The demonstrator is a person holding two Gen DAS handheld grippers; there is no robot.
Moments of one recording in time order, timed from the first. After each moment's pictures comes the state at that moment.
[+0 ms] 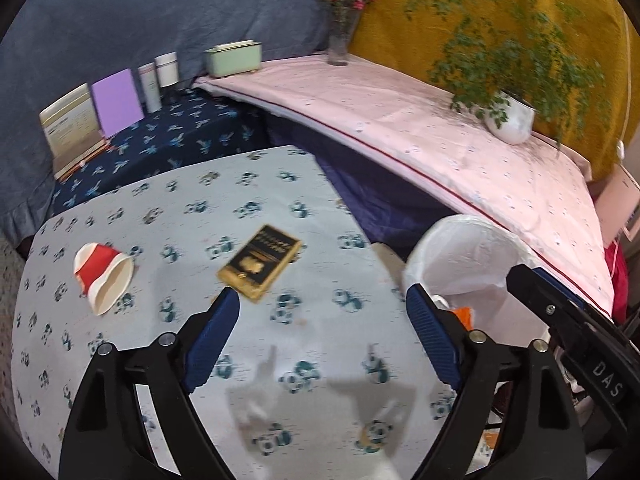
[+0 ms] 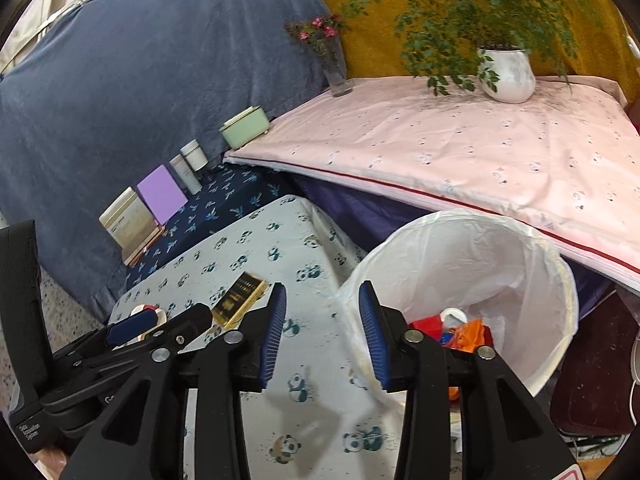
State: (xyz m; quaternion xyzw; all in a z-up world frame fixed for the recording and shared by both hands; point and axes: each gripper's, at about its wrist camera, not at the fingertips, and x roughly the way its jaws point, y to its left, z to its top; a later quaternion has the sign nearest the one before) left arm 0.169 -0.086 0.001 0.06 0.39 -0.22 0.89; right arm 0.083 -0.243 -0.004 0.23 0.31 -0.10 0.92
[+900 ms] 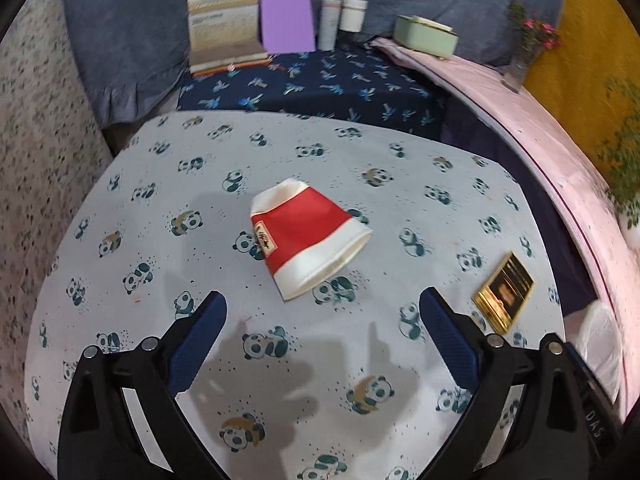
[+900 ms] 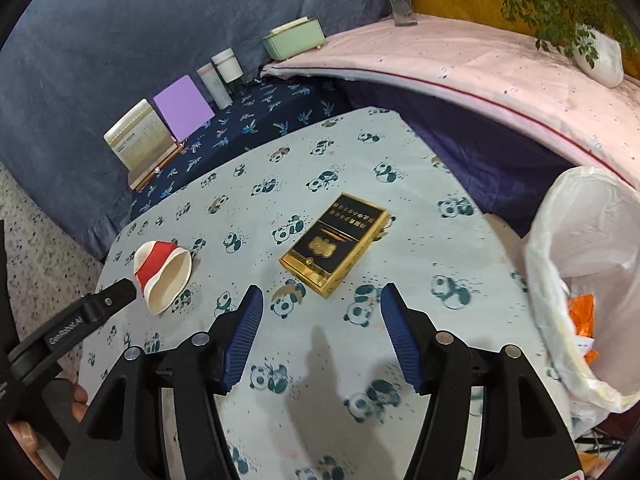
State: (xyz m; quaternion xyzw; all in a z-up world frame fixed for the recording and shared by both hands) left arm 0.270 0.107 -0.051 -0.07 0.46 0.00 0.88; right arm 0.212 -0.113 -0.072 0.20 0.41 -0.06 0.89
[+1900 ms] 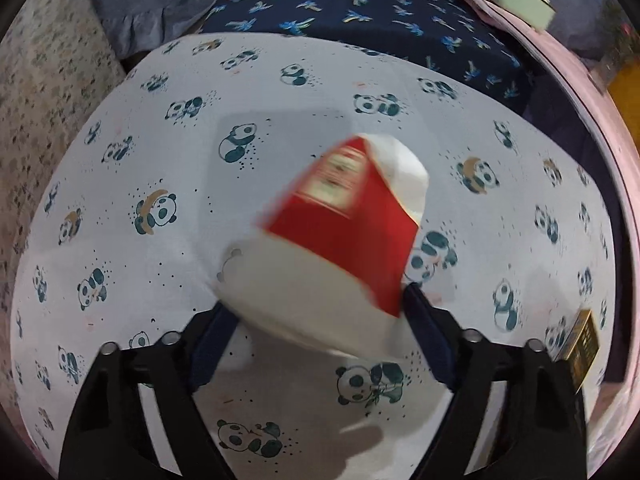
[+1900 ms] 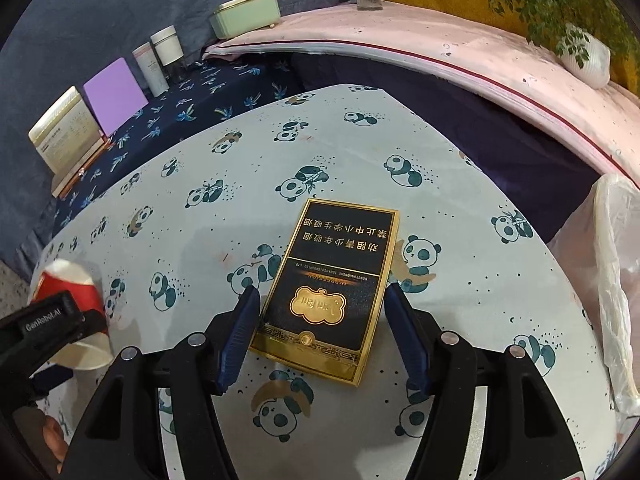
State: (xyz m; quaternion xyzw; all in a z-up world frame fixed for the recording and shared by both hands) left arm 0.355 0.110 -0.117 -0.09 0.56 0.09 0.82; right arm 0.298 -0.091 -0.122 0.16 0.44 -0.16 0.87
